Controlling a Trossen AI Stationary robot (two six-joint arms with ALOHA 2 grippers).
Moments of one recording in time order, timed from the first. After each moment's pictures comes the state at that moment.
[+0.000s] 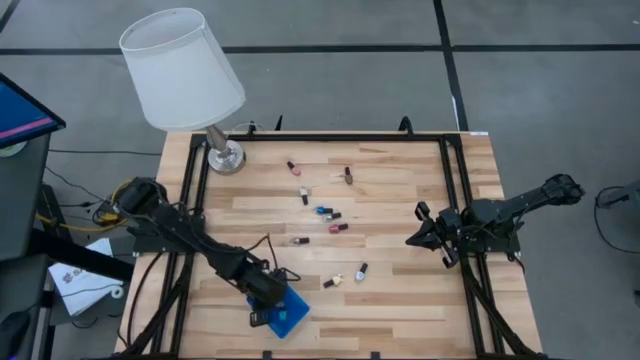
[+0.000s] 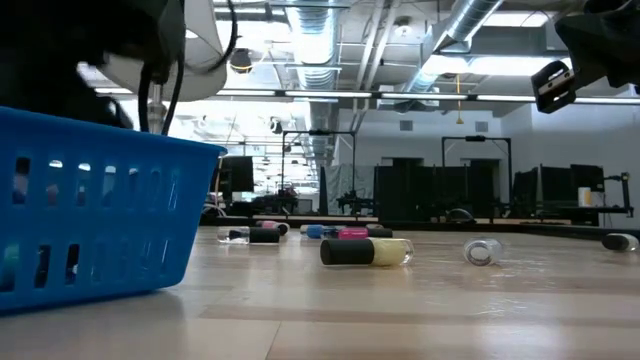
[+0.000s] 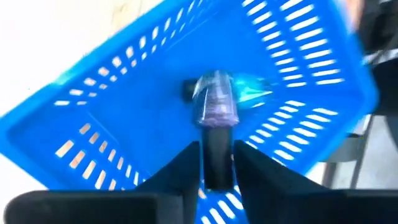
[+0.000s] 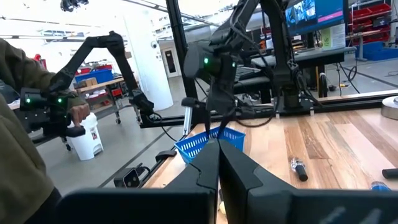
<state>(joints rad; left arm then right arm) -0.56 1.66 1.00 -0.50 0.11 -0.76 0.35 0.23 0.01 0.31 0.03 0.21</state>
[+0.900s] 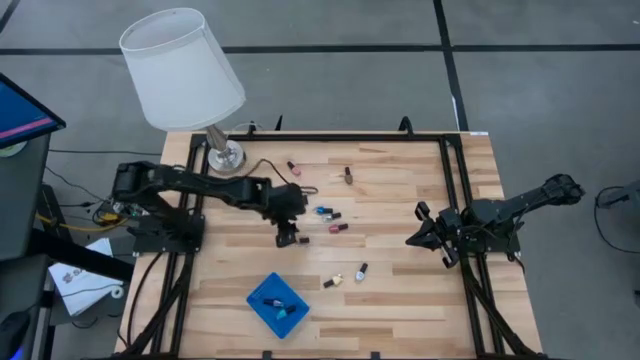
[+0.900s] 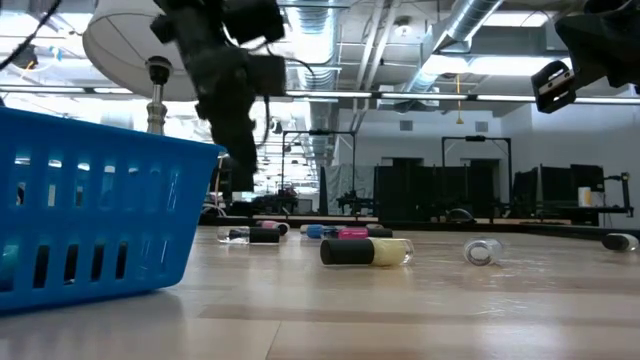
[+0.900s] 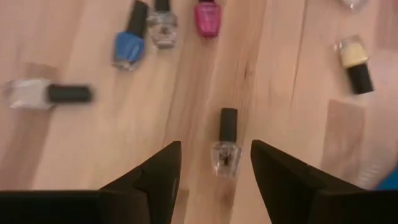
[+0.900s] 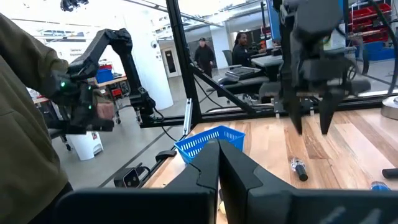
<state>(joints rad) 0.05 1.58 1.00 -0.51 0.05 -0.16 0.35 0.23 0.01 0.31 0.03 0.21</state>
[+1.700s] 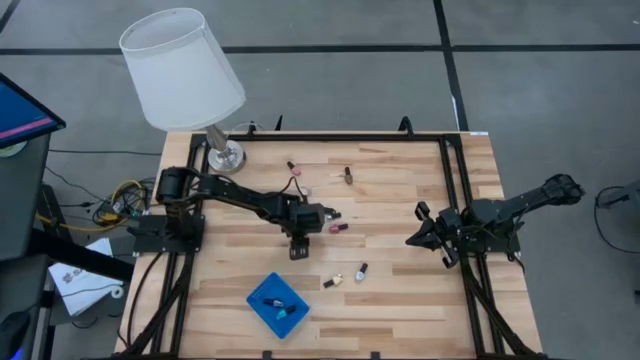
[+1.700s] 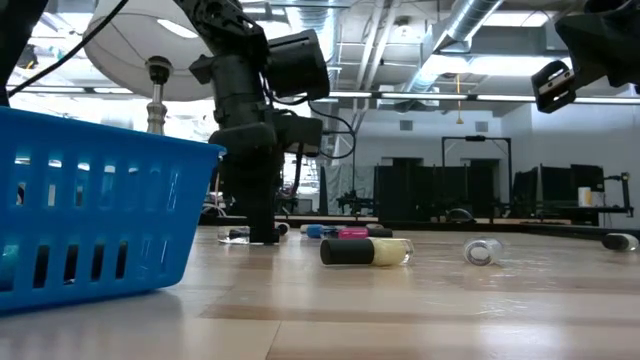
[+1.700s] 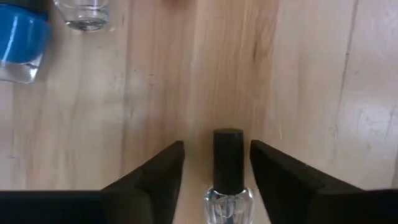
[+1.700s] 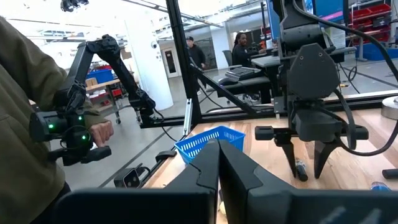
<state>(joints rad) 0.00 1.92 1.14 -0.51 0.04 -0.12 0.35 0.23 0.01 0.32 0.03 0.21</state>
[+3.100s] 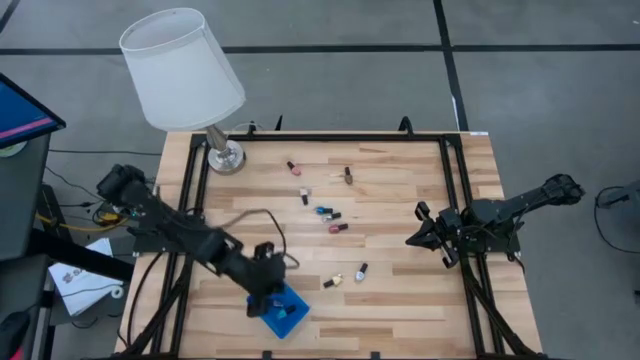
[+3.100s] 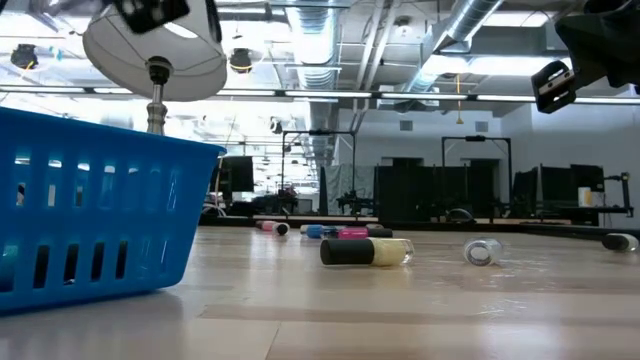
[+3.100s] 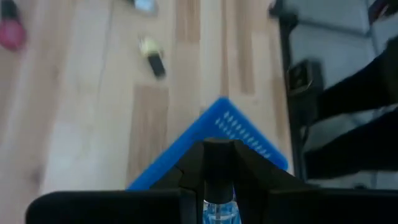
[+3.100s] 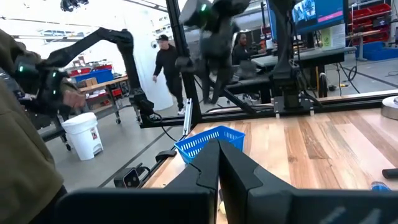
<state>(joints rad) -0.57 1.49 1.14 -0.59 -0.16 -0.60 0.35 0.23 0.01 0.31 0.03 0.21</state>
